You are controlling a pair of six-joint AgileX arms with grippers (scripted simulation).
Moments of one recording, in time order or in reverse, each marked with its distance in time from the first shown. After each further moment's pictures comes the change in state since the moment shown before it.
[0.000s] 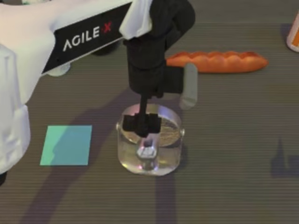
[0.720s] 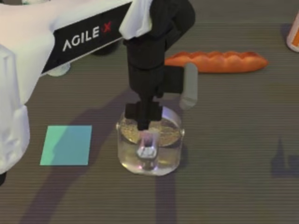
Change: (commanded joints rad) left arm 0.000 0.000 0.000 0.000 0.000 0.000; right arm 0.000 0.000 0.000 0.000 0.000 0.000
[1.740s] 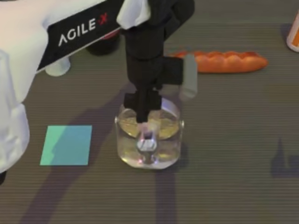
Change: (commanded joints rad) left arm 0.013 0.004 0.075 -0.069 0.000 -0.004; right arm 0.000 0.000 0.000 0.000 0.000 0.000
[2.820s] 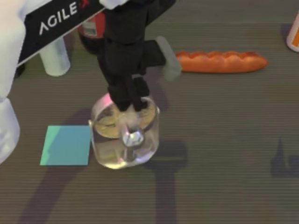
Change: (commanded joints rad) left arm 0.049 -0.025 0.076 -0.209 -0.051 -0.365; right arm 0.000 0.000 0.000 0.000 0.000 0.000
